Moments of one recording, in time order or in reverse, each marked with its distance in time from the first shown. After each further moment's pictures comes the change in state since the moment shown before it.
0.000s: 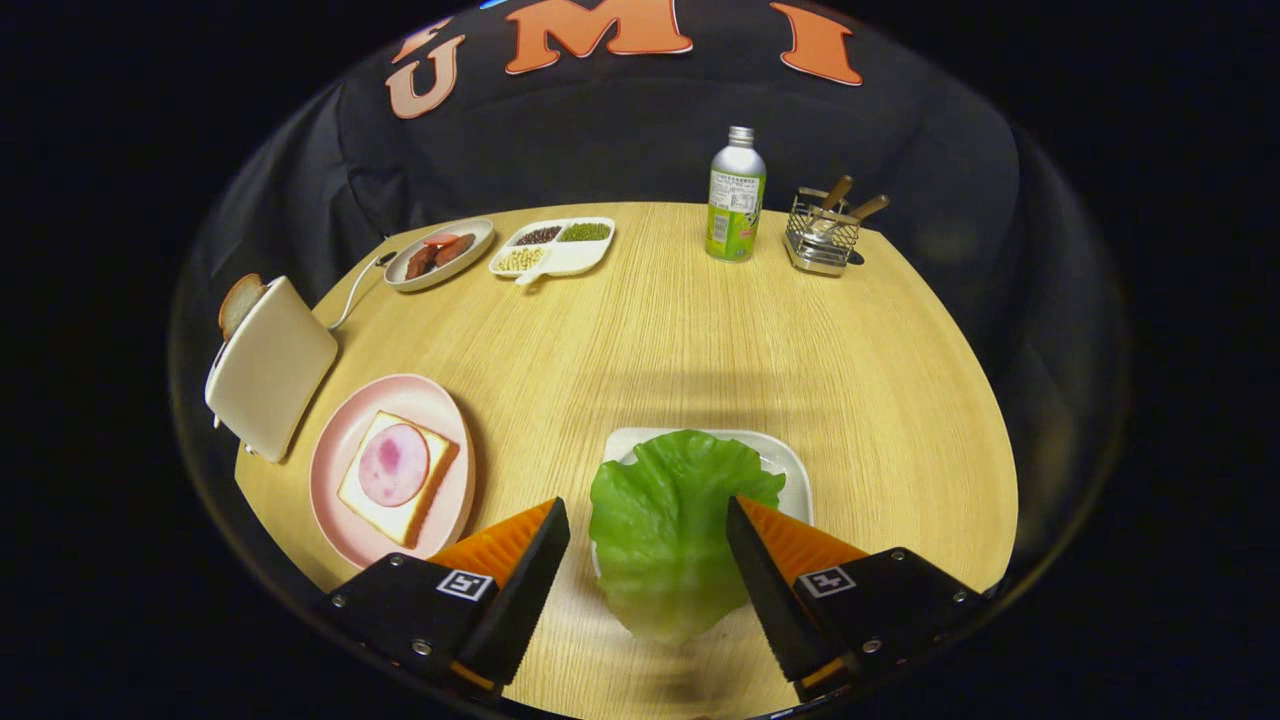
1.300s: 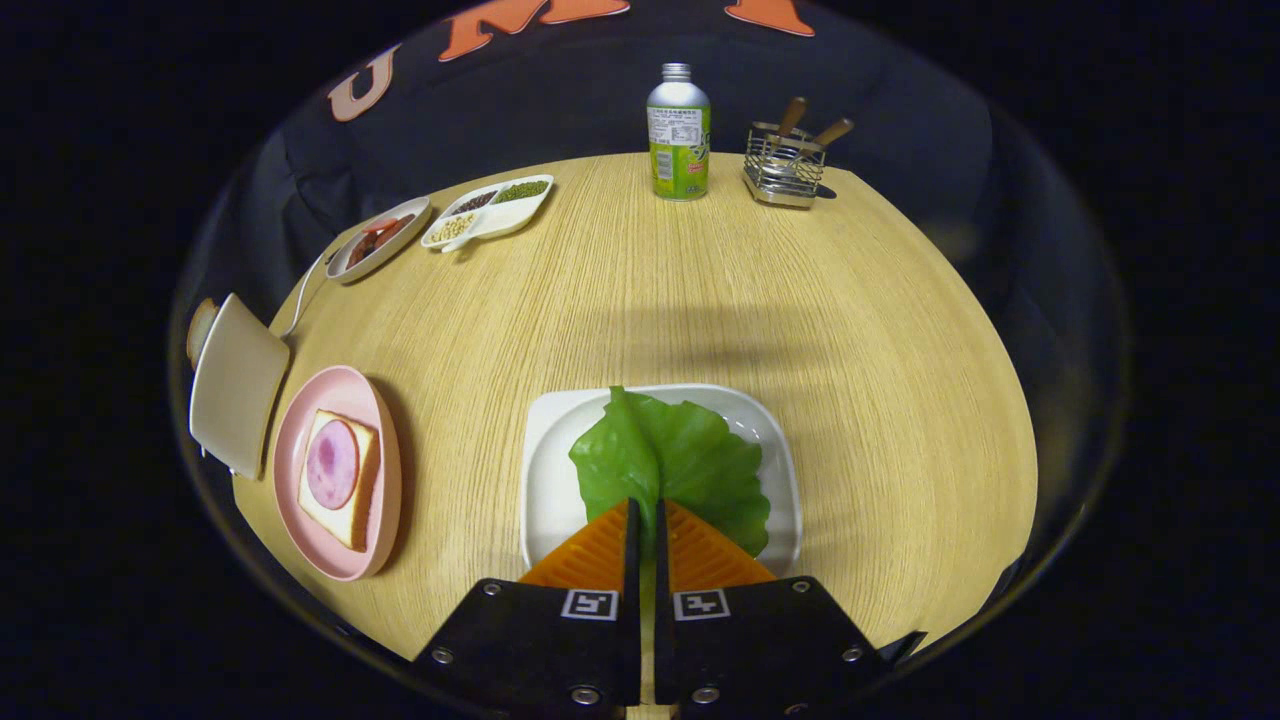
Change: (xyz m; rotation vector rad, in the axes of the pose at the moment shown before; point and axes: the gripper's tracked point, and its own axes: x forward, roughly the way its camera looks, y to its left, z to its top) arm 0.026 -0.030 -0.014 0.121 0.065 -0.032
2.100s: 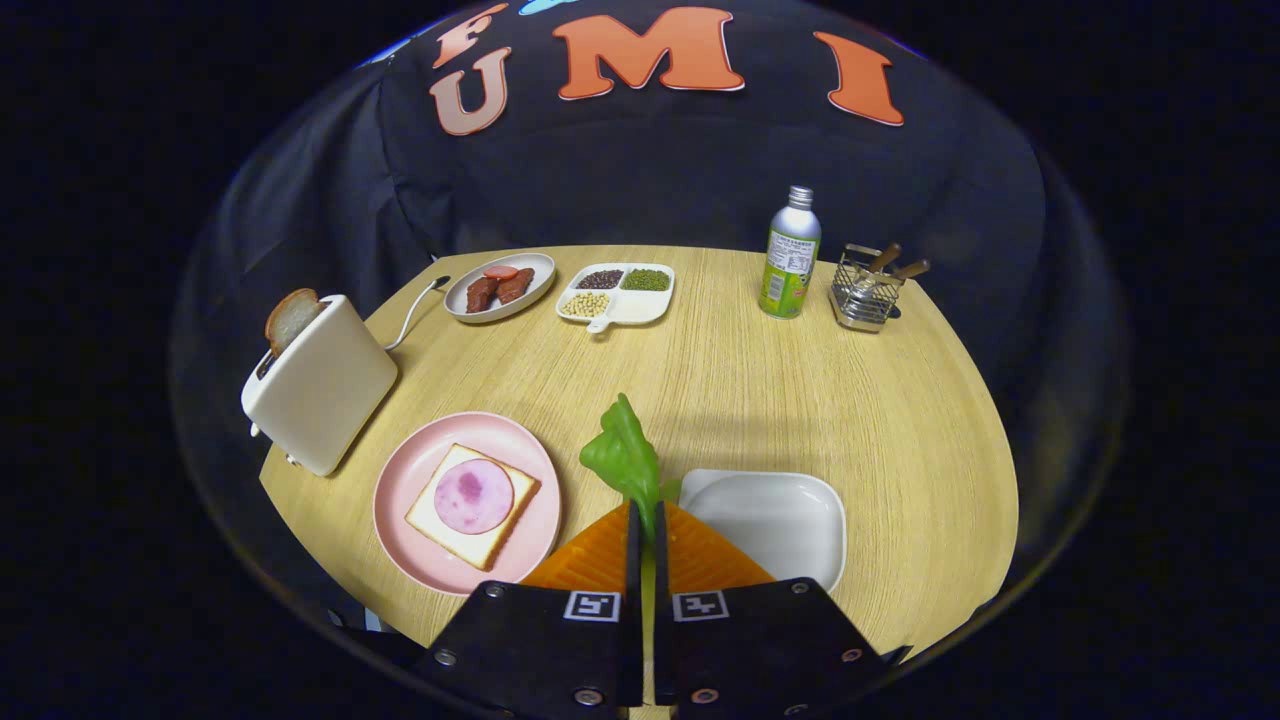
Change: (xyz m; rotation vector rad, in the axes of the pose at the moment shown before) arm -0.076 0.092 0.047 -0.184 -0.210 0.140
